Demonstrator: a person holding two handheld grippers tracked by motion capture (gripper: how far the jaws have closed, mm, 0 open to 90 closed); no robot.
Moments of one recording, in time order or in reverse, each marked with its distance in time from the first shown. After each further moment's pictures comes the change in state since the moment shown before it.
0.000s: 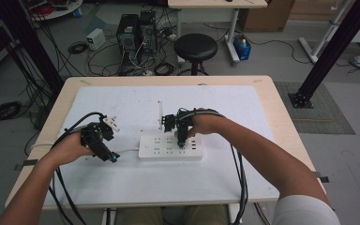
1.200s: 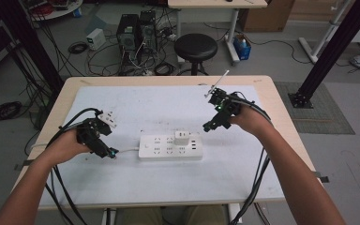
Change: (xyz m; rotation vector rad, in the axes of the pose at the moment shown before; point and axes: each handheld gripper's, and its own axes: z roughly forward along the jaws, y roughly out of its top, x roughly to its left) left arm -0.003 0.001 -0.024 -0.066 0.063 -0.001; right arm 0.000 -0.136 -0.078 -0.381 -0.103 0.546
